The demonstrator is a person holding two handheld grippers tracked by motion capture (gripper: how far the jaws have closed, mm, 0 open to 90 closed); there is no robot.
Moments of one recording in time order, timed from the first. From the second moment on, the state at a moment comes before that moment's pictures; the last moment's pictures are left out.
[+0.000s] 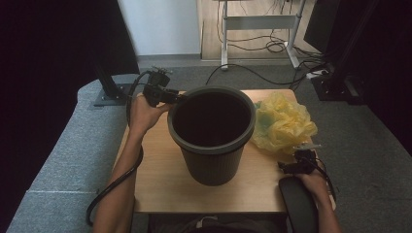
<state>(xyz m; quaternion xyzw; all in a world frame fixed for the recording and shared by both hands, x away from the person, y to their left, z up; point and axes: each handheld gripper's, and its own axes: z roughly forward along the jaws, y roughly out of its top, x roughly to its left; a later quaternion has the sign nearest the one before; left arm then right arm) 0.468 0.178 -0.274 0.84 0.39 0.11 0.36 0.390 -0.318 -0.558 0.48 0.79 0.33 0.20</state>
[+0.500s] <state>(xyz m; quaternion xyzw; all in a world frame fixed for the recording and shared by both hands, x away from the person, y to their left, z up) 0.457 0.202 -0.269 0.85 0.37 0.13 0.36 0.390 -0.318 -0.558 0.48 0.79 0.33 0.20</state>
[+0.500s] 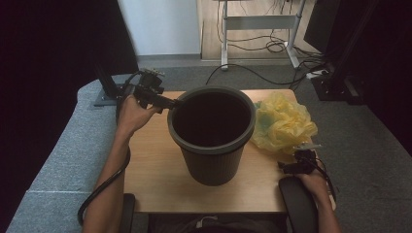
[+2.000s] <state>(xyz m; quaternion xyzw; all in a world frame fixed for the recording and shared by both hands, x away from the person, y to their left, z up) 0.426 0.291 -0.369 0.83 0.38 0.14 0.39 0.390 -0.318 -0.558 0.48 0.79 0.33 0.20</state>
